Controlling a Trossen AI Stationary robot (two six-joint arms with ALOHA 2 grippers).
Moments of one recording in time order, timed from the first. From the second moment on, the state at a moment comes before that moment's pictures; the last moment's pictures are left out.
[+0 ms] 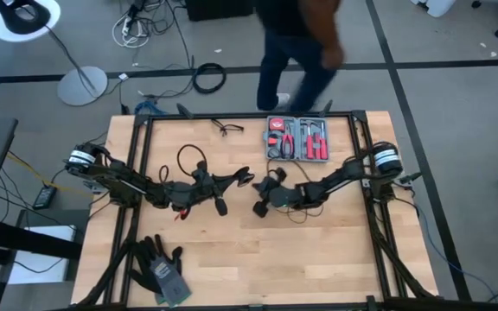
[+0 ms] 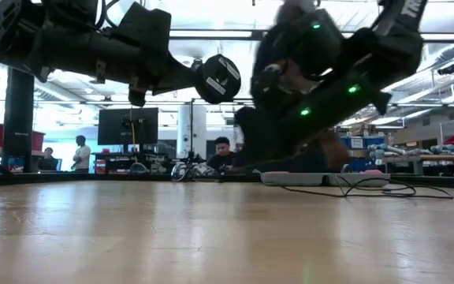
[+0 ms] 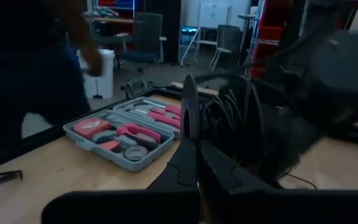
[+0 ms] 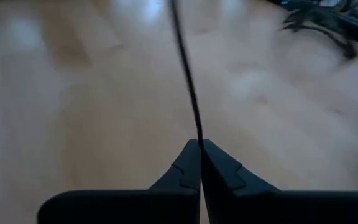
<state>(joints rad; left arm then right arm) -0.22 1.54 0.44 1.09 -0.68 -0.14 0.15 1.92 0.81 0.54 0.62 0.34</state>
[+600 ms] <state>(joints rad) -0.20 1.54 0.44 0.96 -0.70 -0.21 0.18 1.82 0.98 0.12 0.76 0.19</state>
